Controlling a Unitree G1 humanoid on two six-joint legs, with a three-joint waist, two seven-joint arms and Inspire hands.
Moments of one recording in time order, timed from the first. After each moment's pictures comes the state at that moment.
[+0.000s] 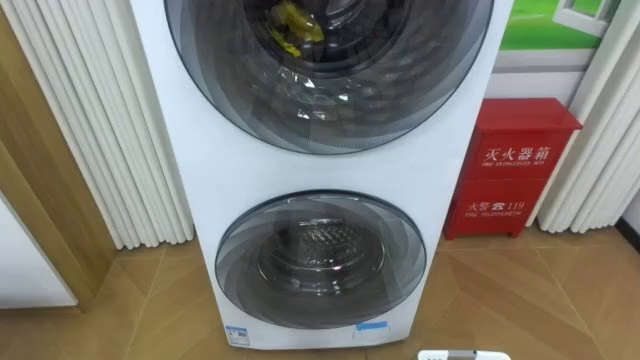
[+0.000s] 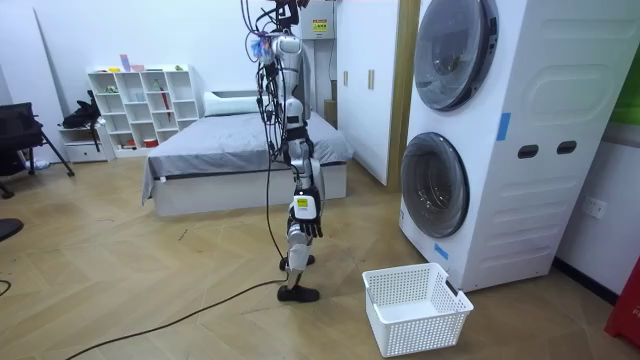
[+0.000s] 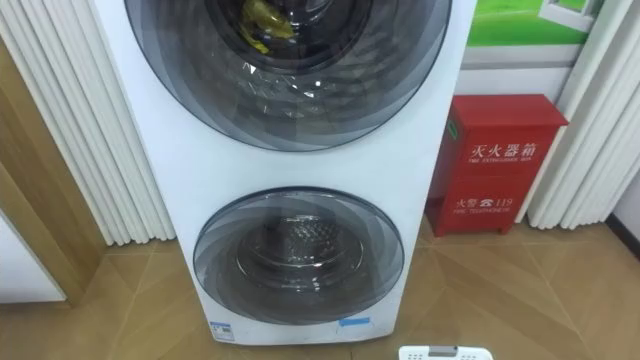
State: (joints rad) left arm 0.22 0.15 0.06 1.12 -0.12 0.04 0.24; right arm 0.17 -0.21 0.06 1.29 0.59 0.08 0.03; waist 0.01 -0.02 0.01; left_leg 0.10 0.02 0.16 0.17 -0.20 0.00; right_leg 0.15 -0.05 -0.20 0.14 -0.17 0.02
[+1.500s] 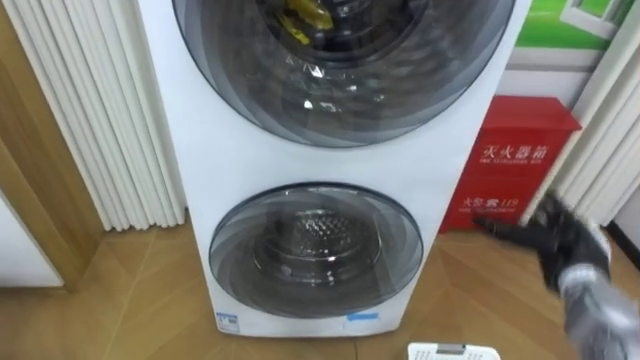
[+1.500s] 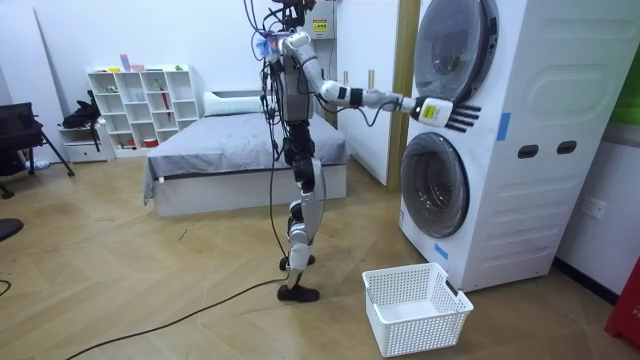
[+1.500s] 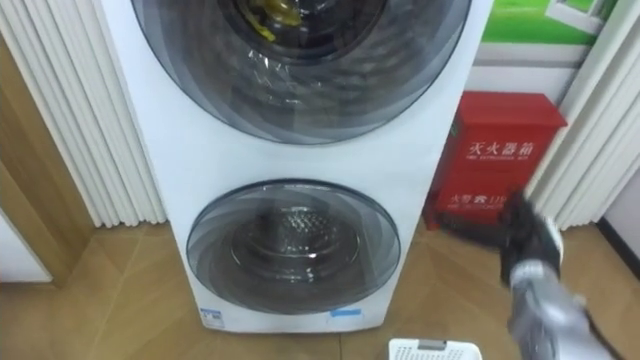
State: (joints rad) left arm 0.19 0.21 0.12 1.08 0.03 0.12 0.09; right arm -0.44 -0.41 -0.17 0.59 0.47 0.10 -0.16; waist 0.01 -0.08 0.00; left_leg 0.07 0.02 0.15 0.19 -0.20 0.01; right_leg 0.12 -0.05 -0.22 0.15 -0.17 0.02
